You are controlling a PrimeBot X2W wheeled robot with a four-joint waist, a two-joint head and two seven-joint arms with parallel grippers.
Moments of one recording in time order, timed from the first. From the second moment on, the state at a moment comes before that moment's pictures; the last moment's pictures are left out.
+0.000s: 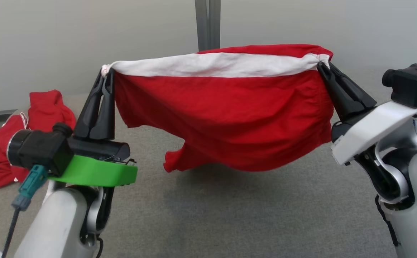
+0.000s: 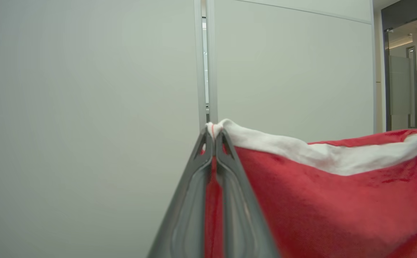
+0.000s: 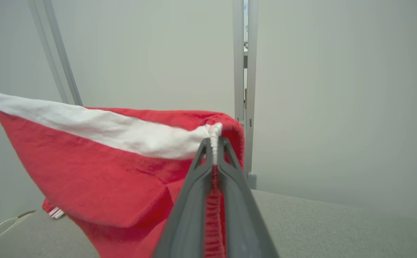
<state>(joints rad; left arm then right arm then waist) -0.35 0.29 -0.36 -0.11 -0.42 0.12 -0.17 -0.37 -0.23 0.13 -0.21 0.43 0.13 0.37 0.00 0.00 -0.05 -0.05</state>
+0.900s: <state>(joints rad) -1.07 0.35 -0.36 0.30 -0.33 -0.04 -0.16 -0.98 -0.09 0.18 0.29 0.25 0.13 0.09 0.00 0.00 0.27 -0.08</state>
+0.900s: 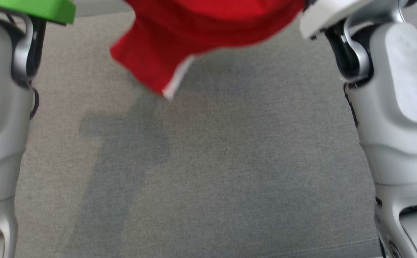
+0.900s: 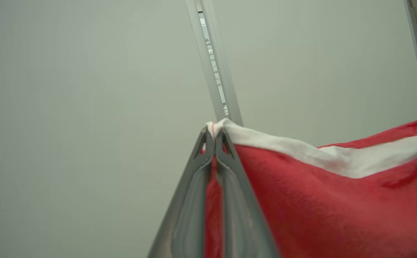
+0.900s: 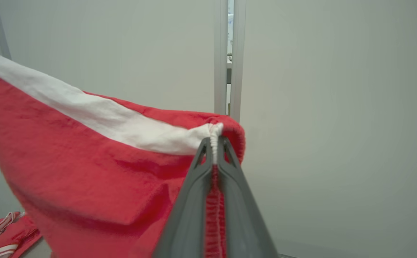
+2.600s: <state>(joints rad) 0.04 0.15 -0.25 -0.22 -0.31 -0.02 -0.19 -0.06 -0.14 0.22 -0.02 0.32 0.13 -0.02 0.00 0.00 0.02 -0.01</state>
